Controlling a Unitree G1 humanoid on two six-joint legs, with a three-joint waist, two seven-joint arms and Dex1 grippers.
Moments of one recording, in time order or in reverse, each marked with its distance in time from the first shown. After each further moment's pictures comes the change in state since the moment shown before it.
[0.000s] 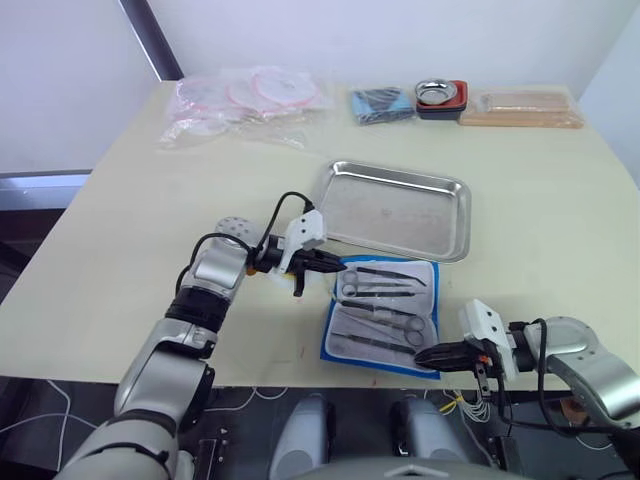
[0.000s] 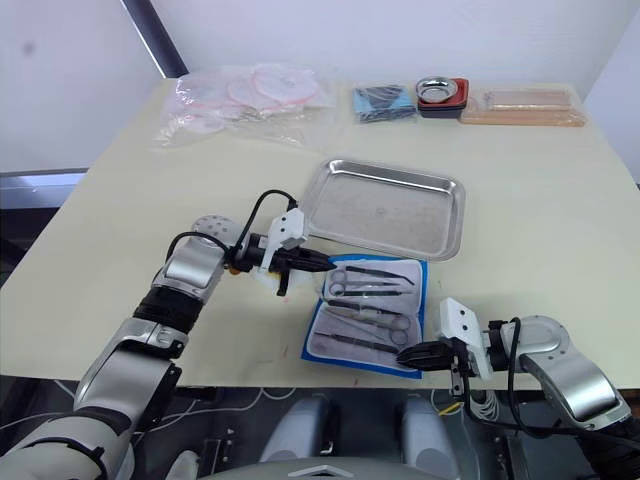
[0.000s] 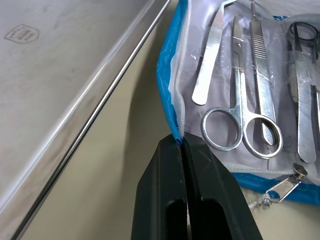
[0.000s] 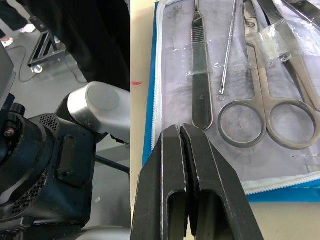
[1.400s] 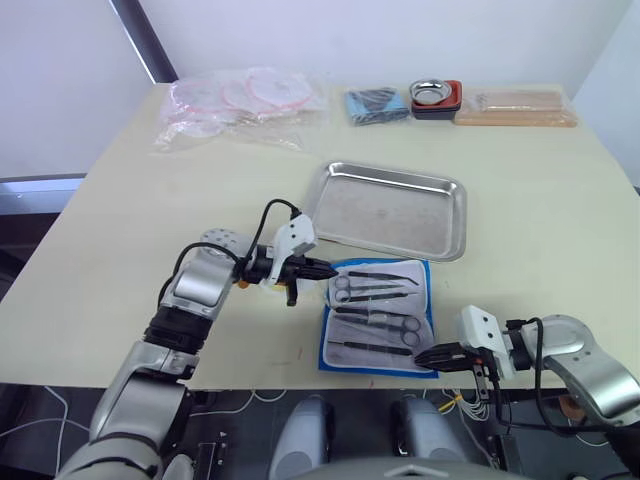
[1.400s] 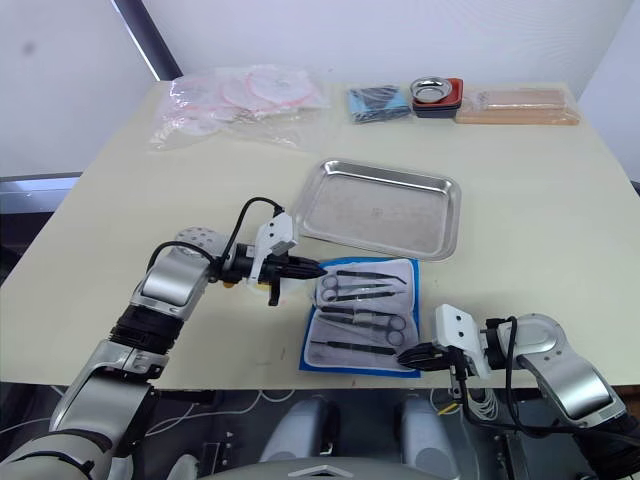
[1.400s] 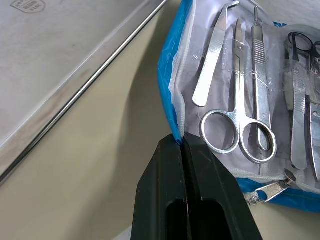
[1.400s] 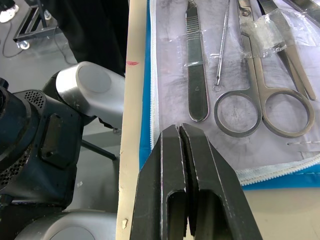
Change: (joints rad) left arm 0.111 0.072 0.013 -0.236 -0.061 0.207 0.069; right arm -0.019 -0.003 0.028 0.040 -0.088 -0.113 0.004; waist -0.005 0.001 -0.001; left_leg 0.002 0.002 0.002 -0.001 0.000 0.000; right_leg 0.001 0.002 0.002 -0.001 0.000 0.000
